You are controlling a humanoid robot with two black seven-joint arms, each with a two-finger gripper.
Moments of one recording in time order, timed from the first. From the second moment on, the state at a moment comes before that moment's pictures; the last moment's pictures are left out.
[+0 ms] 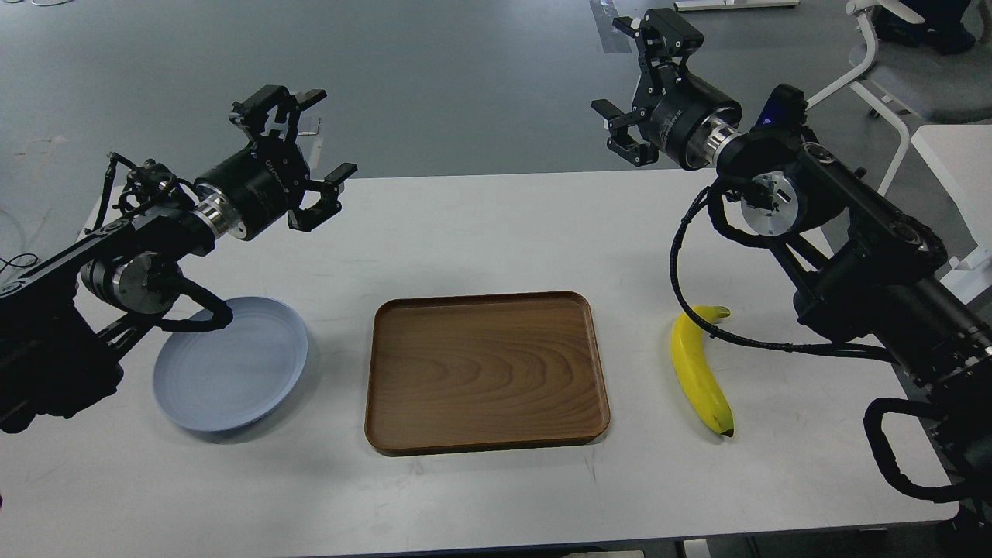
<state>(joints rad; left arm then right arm) -0.81 0.49 -0.57 -0.99 0.09 -0.30 -0.17 0.87 -0.23 0.91 0.98 -0.47 0.09 -0.09</state>
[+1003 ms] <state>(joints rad) -0.82 0.48 -0.58 -0.98 0.09 -0.30 -0.14 0.85 -0.20 0.91 0.98 -0.47 0.10 -0.12</state>
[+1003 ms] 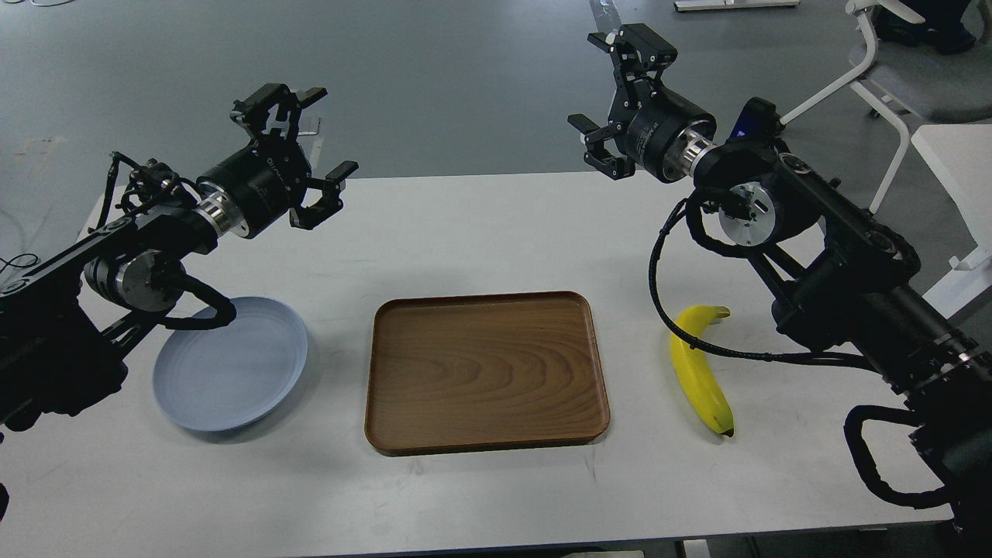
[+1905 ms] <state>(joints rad) -0.81 0.50 -0.59 -1.03 0.09 -0.25 -0.12 0.85 -0.19 0.94 0.98 -0.47 0.09 -0.11</state>
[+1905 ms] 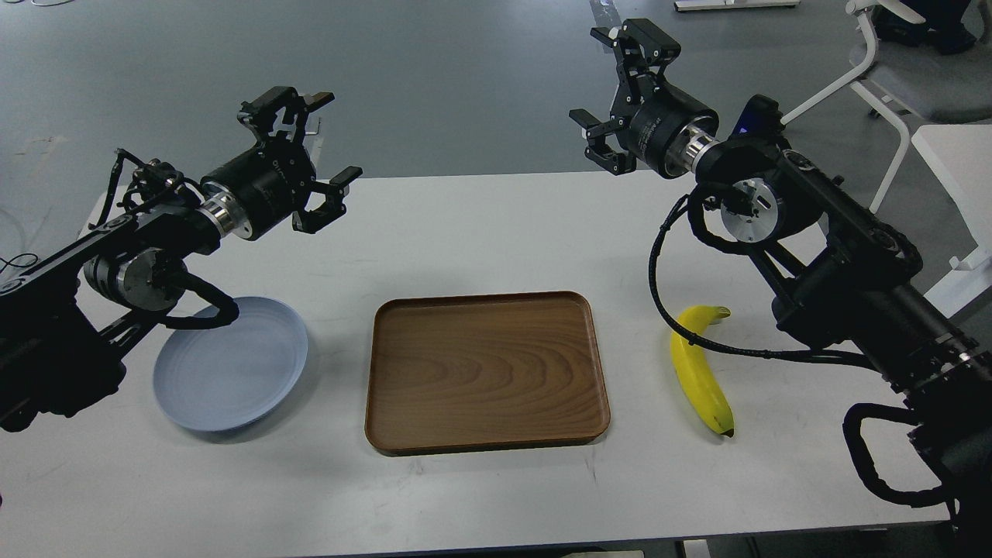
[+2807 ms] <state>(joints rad) -0.82 0.54 -0.59 -1.02 0.10 -0.23 -0.13 0.84 -0.18 0.93 0.98 -0.46 0.08 -0.16</state>
